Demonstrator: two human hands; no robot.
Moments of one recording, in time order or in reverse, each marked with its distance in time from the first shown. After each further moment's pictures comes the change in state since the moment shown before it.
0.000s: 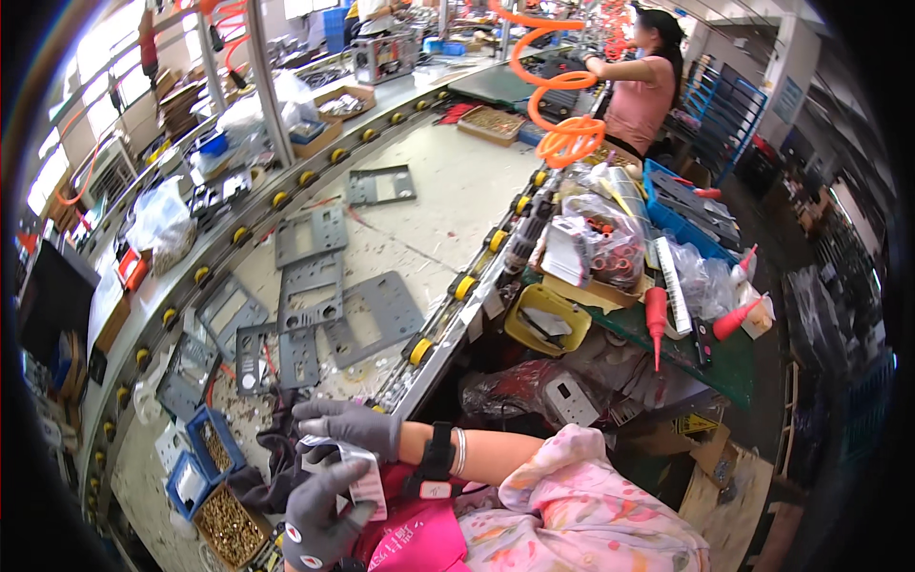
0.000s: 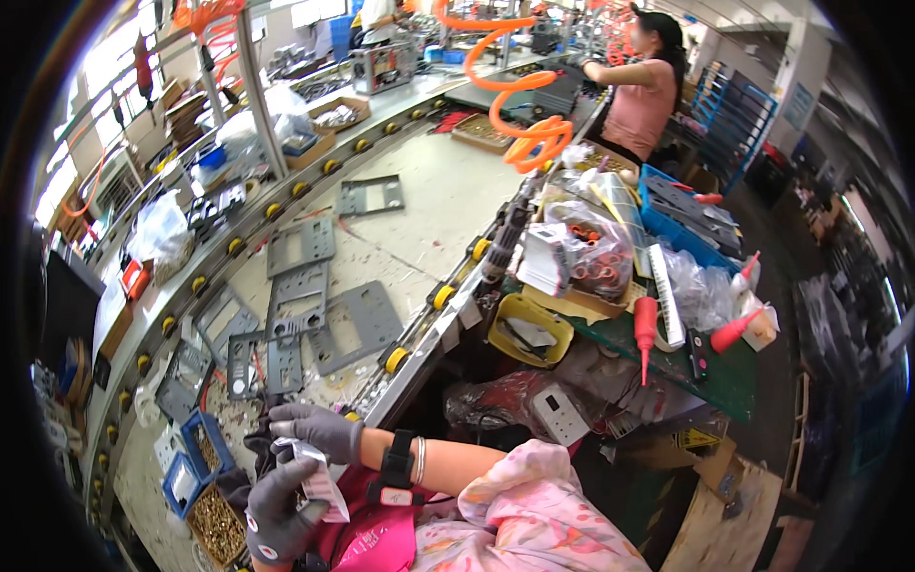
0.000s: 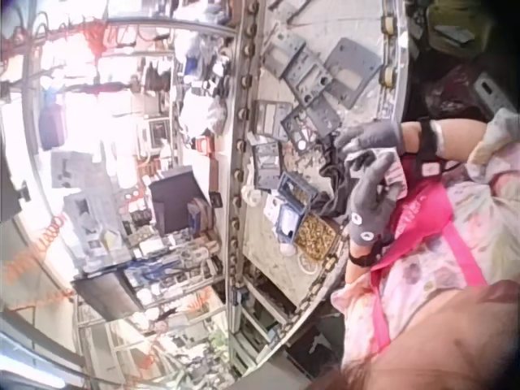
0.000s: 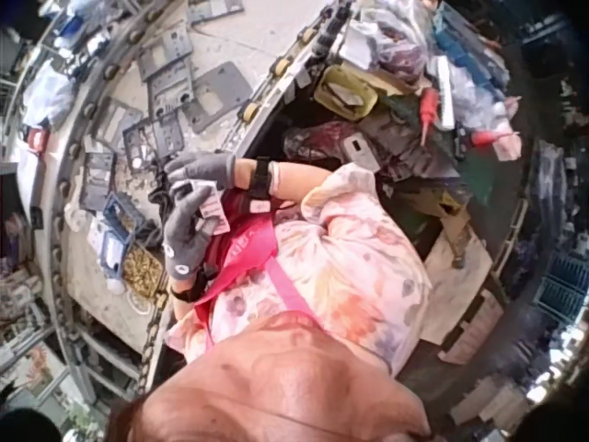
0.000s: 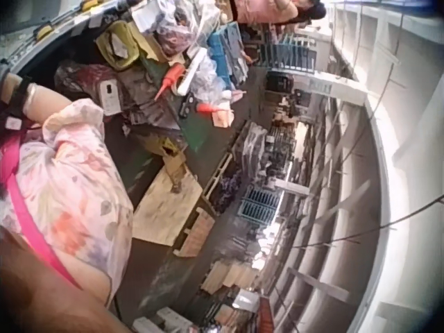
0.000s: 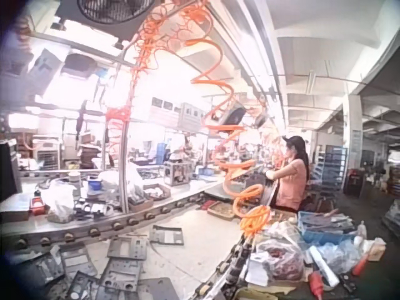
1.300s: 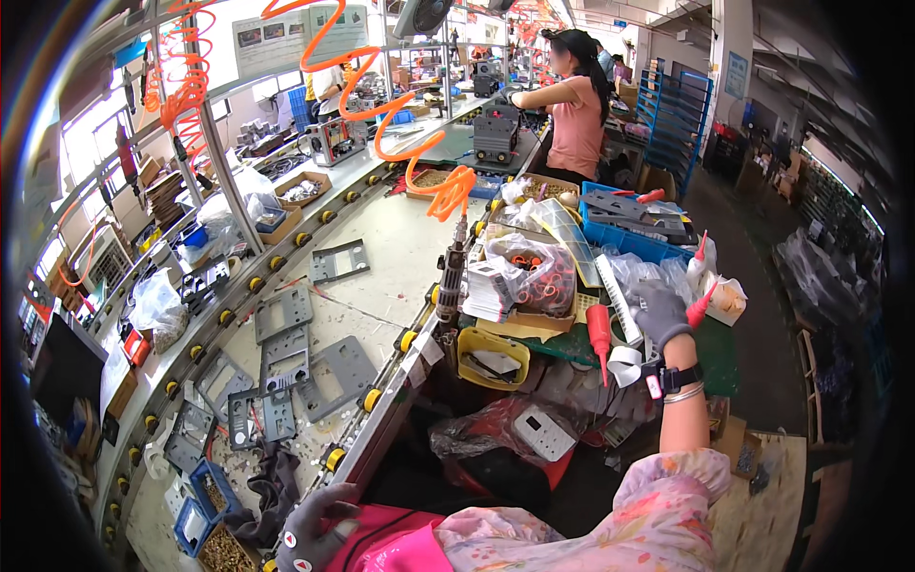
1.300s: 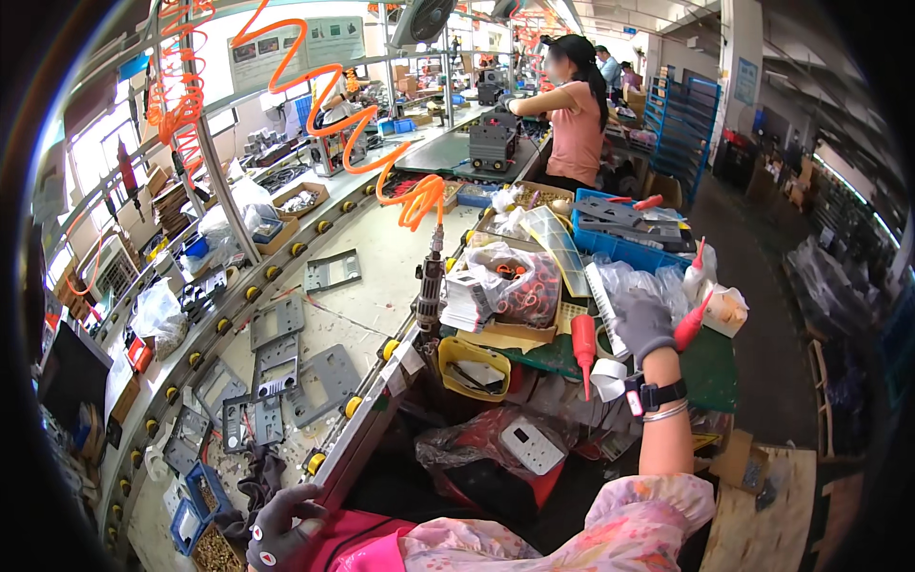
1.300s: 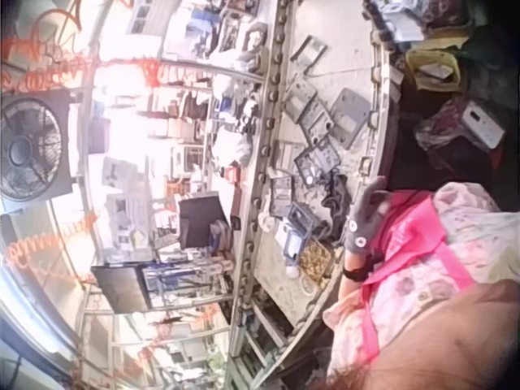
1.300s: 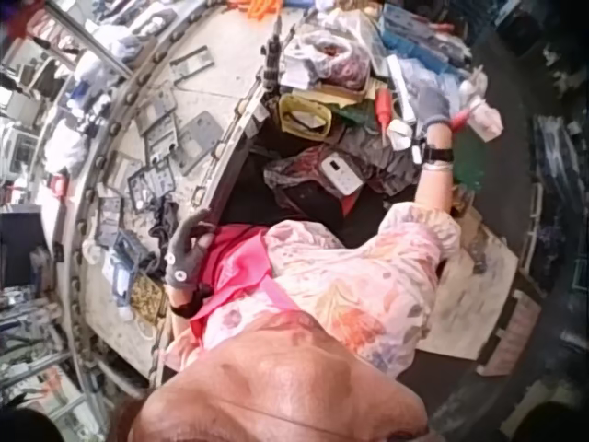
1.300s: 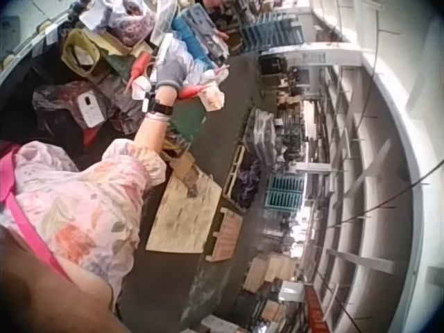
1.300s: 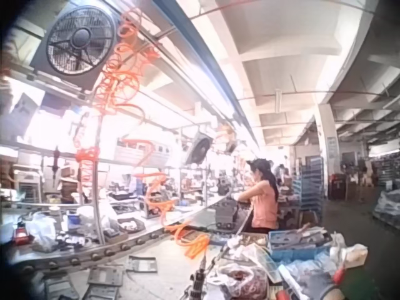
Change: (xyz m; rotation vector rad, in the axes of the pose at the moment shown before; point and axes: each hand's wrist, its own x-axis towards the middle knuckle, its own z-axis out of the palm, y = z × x) left_hand -0.003 0.036 0.051 -0.060 -0.152 -0.112; right_hand -0.473 -0.147 -0.154 -1.859 1.864 -0.066
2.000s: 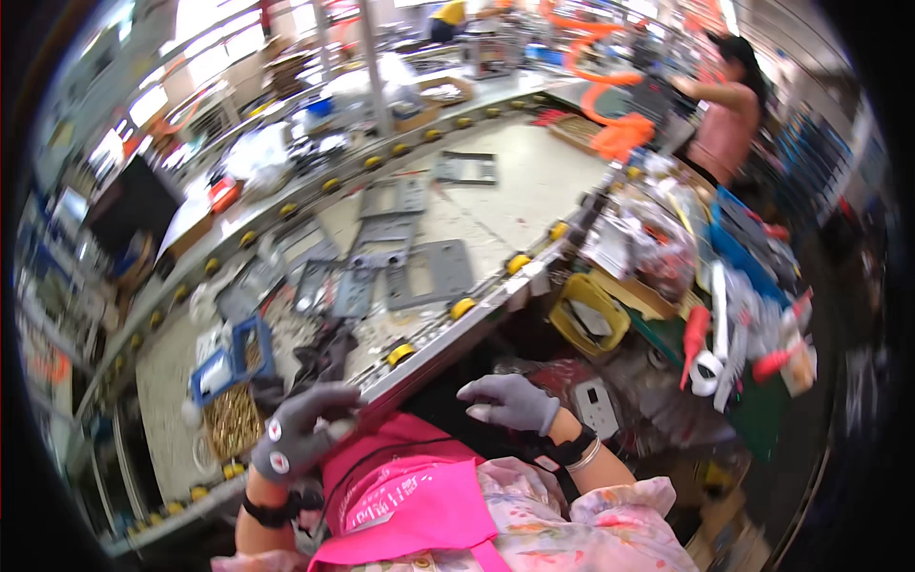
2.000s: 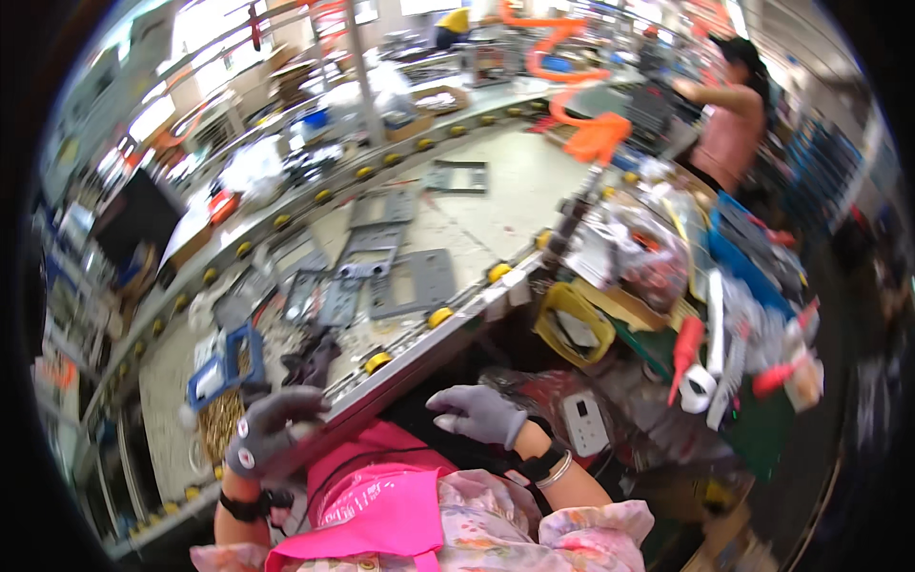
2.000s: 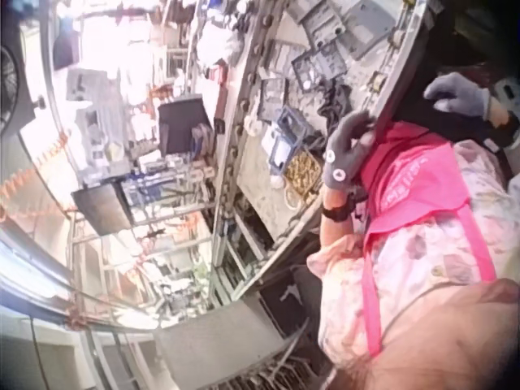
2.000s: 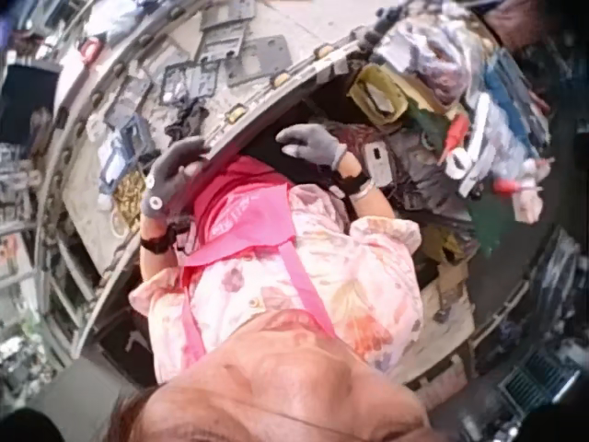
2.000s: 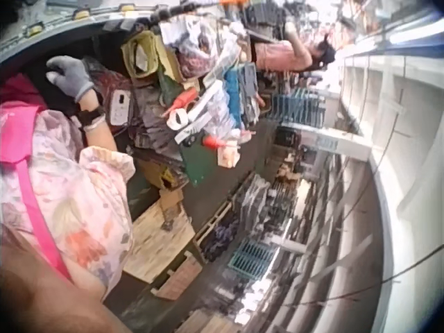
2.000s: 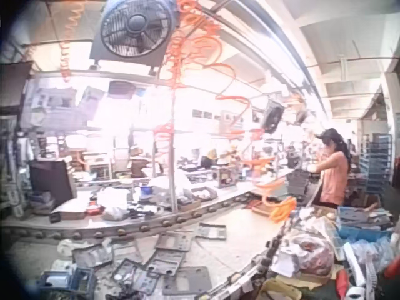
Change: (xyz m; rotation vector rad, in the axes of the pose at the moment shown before) left_hand -0.030 -0.020 -0.041 0.080 0.152 0.054; right_hand -0.141 -0.278 0.109 1.079 -0.834 -1.023
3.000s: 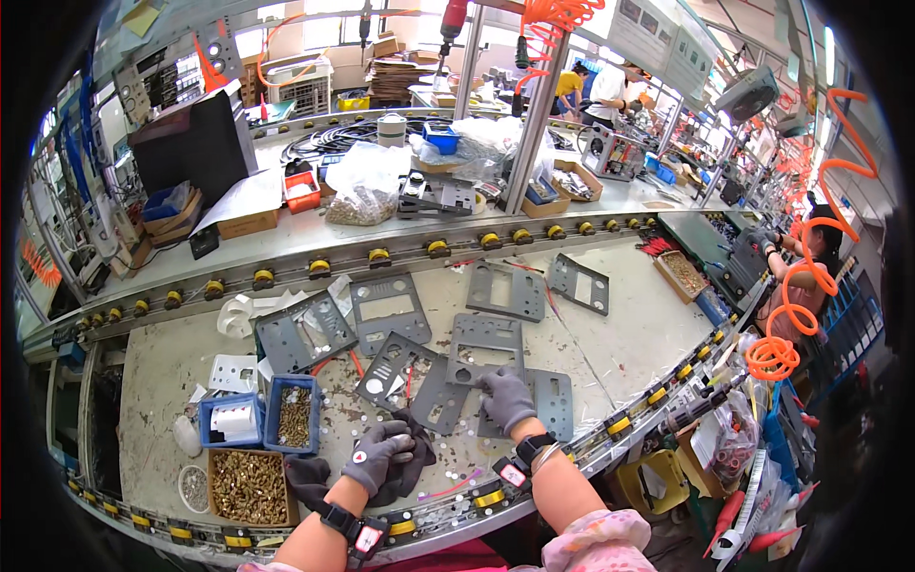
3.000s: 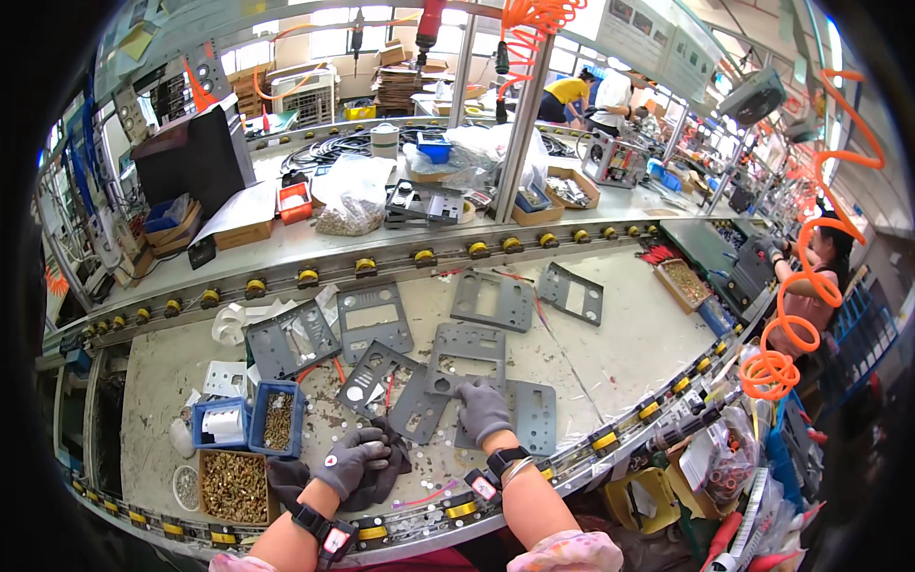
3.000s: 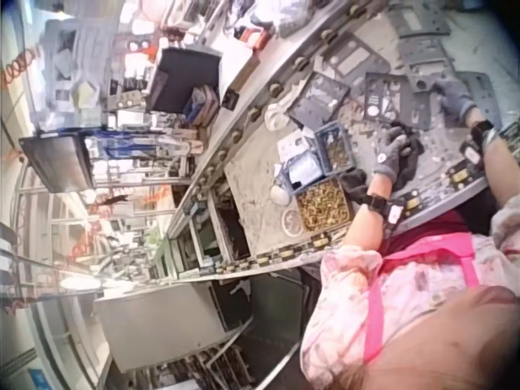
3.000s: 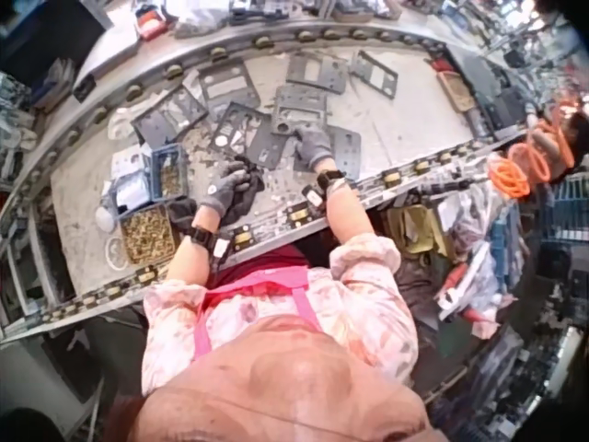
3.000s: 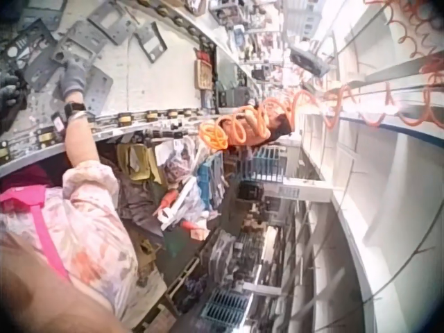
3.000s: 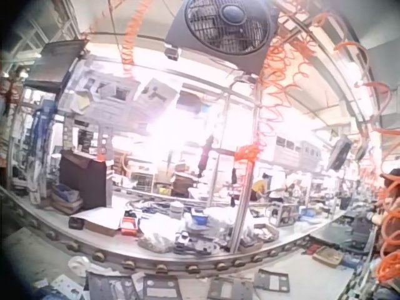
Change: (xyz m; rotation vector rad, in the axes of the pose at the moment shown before) left_hand 0.104 -0.222 -0.073 -0.839 0.549 -0.518; right_hand 0.314 0.095 0.027 -0.502 0.169 0.268
